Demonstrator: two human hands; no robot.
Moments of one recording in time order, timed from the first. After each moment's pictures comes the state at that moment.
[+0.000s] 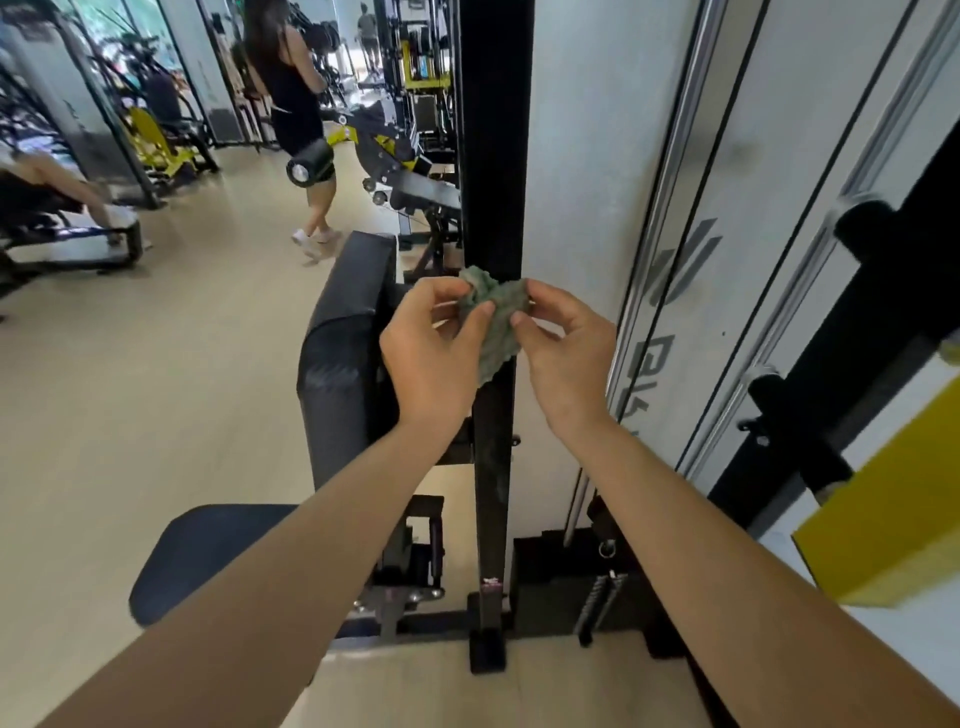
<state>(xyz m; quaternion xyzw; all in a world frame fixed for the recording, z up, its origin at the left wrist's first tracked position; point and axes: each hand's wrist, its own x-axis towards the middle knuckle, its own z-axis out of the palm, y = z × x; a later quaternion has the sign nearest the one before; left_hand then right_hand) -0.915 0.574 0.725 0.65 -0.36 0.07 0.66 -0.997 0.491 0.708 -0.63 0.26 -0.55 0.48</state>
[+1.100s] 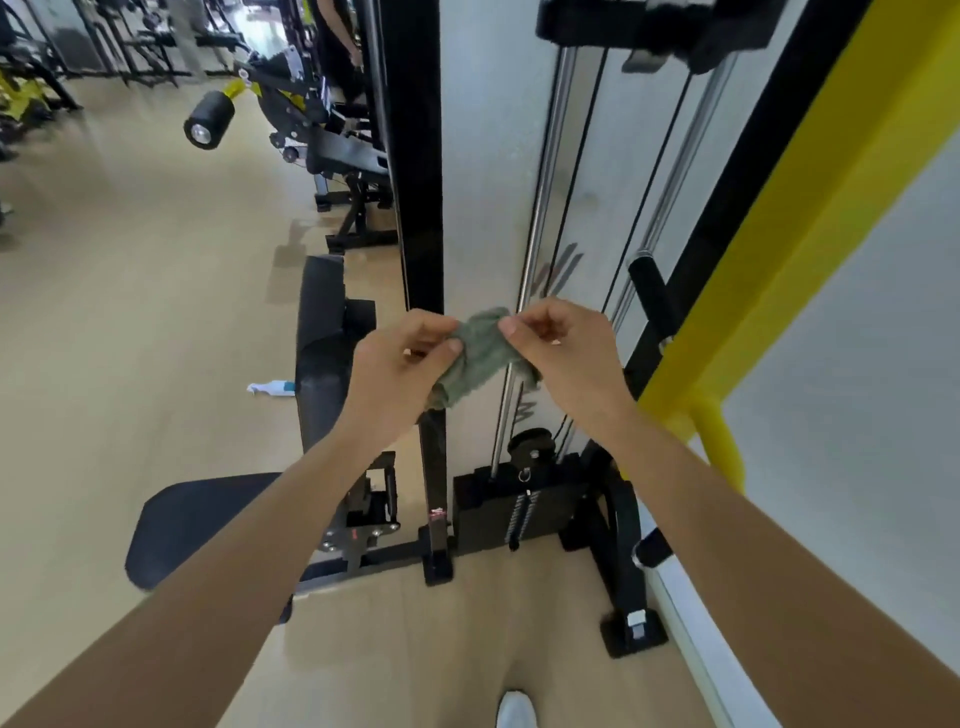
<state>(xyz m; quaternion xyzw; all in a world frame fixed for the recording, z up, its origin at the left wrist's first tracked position) -0.969 0.666 0.830 0.66 -0.50 -0.14 0.54 -1.137 0.576 0.860 -0.73 0.34 -0.38 0.46</state>
